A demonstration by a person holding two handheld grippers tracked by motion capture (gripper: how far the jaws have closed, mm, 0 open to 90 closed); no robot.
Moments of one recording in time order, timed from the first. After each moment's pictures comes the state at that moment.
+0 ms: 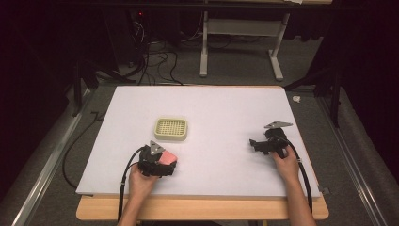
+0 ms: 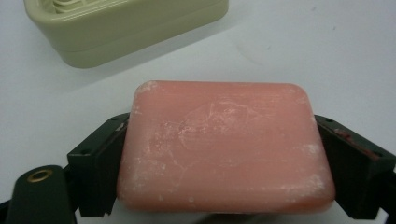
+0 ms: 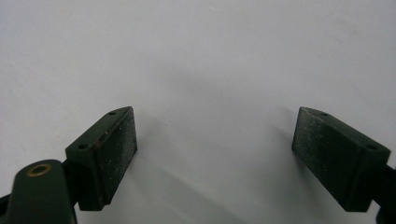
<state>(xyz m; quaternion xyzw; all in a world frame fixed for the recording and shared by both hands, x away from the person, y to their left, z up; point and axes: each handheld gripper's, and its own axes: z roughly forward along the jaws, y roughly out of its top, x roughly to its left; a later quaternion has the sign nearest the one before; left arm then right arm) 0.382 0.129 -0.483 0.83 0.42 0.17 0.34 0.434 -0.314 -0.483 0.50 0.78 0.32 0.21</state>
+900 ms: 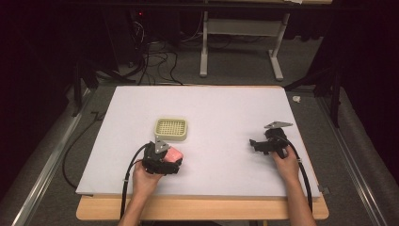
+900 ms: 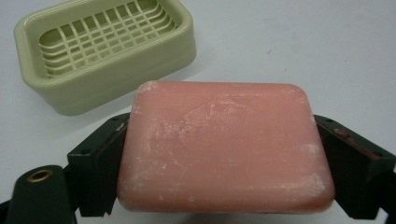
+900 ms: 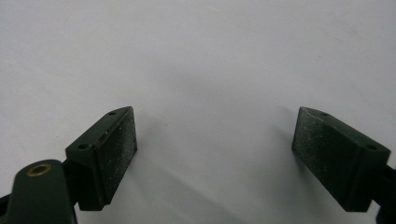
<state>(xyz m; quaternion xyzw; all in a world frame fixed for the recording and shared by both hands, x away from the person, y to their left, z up) 0.378 0.111 -0.456 0.83 0.39 0.18 0.36 0.434 -0.314 -0.483 0.50 0.78 0.32 0.21</state>
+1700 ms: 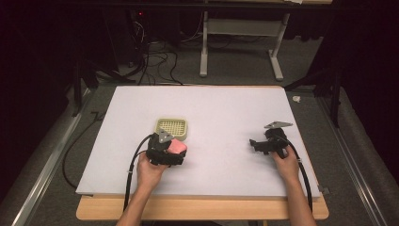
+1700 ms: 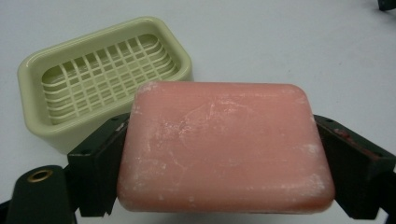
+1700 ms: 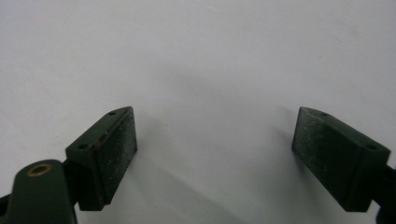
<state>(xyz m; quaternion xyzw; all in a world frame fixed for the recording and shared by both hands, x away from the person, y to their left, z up) 0.398 0.097 -0.437 0.82 0.40 0.17 0.37 0.434 -0.314 -0.483 0.50 0.78 0.32 0.21</state>
